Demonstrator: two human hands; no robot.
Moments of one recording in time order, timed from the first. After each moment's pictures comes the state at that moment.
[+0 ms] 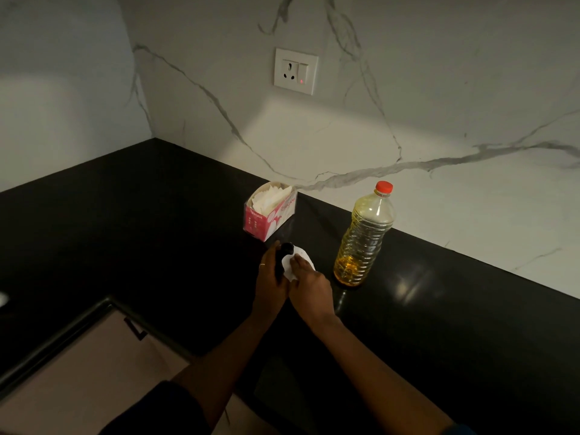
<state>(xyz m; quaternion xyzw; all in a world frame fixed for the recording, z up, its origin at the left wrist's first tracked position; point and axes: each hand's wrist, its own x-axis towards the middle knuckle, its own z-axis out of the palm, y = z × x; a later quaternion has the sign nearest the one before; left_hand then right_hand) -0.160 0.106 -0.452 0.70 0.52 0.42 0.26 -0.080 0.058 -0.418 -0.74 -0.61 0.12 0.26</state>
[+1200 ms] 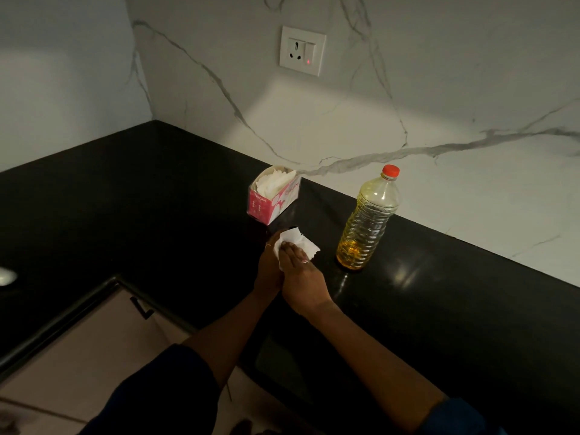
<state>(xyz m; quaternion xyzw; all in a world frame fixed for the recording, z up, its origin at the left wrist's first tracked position) -0.157 0.098 -0.472 0.74 0.47 0.28 0.39 -0.096 0.047 -0.428 -0.65 -0.74 0.02 0.20</state>
